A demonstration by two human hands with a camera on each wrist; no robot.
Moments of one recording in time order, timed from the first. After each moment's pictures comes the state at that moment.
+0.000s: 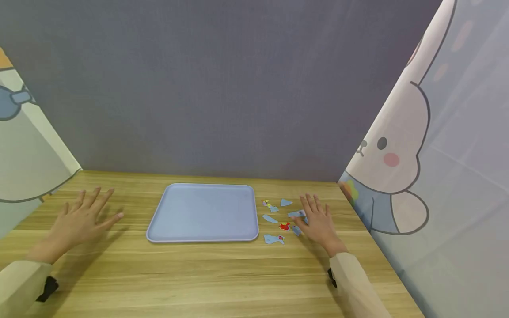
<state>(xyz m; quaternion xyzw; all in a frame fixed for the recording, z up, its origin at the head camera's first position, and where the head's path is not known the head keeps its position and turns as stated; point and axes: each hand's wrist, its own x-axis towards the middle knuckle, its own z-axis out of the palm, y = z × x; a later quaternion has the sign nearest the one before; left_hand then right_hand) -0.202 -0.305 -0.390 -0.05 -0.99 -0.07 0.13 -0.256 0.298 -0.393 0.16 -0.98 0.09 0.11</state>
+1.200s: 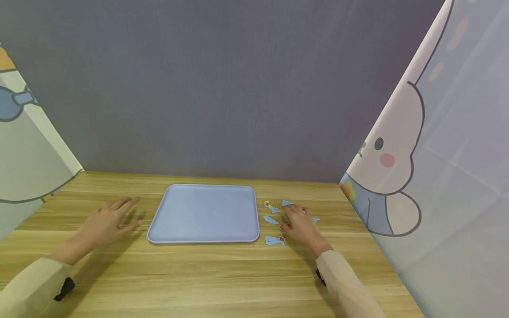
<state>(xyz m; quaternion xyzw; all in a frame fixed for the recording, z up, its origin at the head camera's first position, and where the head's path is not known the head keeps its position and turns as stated) -0.210 -0.262 -0.393 -0.14 -0.97 -0.07 0.17 -0.262 0.255 -0.399 0.25 -0.95 0.07 0.16</state>
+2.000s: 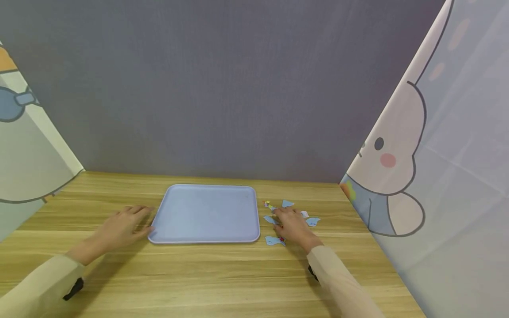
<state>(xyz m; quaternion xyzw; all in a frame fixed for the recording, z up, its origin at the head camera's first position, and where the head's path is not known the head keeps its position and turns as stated) -0.212 -0.235 -0.400 -0.19 -0.97 -0.07 0.16 -0.267 0.235 -0.403 0.29 -0.95 0.06 0.13</state>
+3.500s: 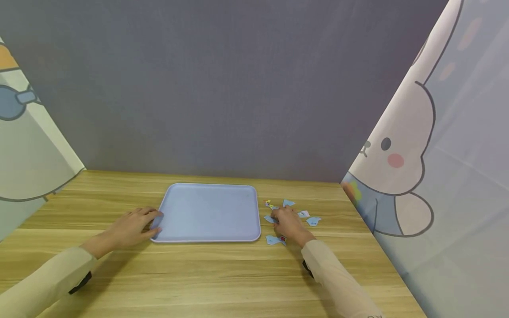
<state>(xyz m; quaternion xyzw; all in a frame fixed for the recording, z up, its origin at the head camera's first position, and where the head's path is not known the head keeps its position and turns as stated) -0.222 -0.224 -0.412 -0.22 -0.97 -0.07 0.12 -0.281 0.221 -0.409 0.25 -0.96 0.08 0.07</state>
